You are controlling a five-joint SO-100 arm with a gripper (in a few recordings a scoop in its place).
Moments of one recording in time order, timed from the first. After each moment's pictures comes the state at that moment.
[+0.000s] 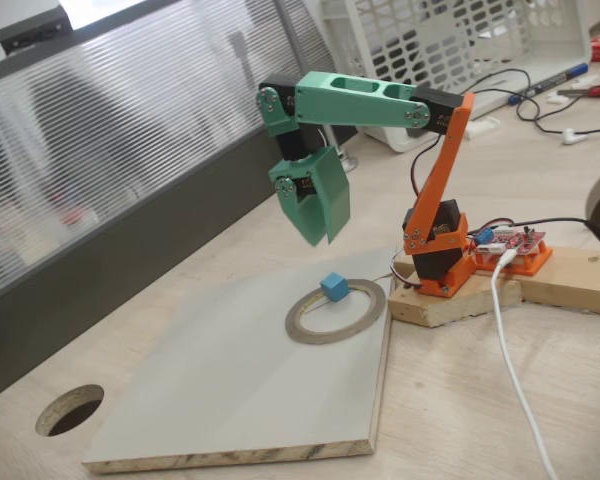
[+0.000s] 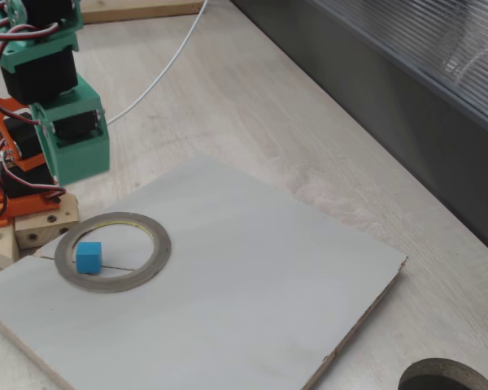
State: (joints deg) arm 12.7 118.5 99.8 113.1 108.6
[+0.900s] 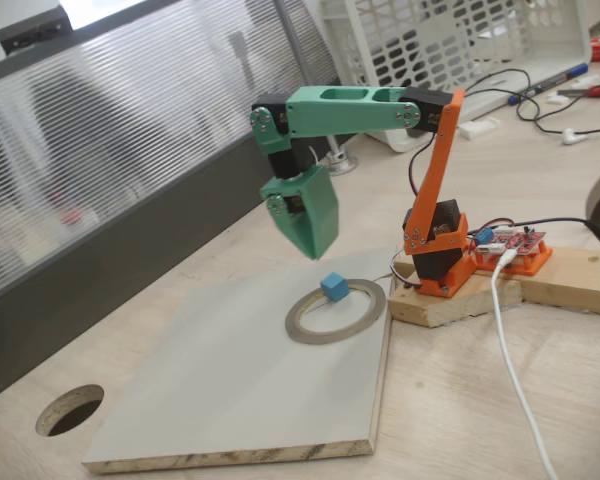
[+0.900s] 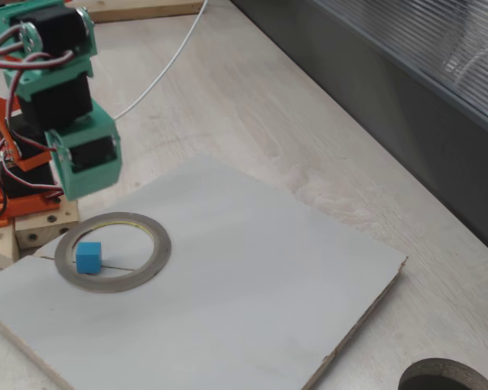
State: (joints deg) arm 12.7 113.9 104.4 102.0 108.7
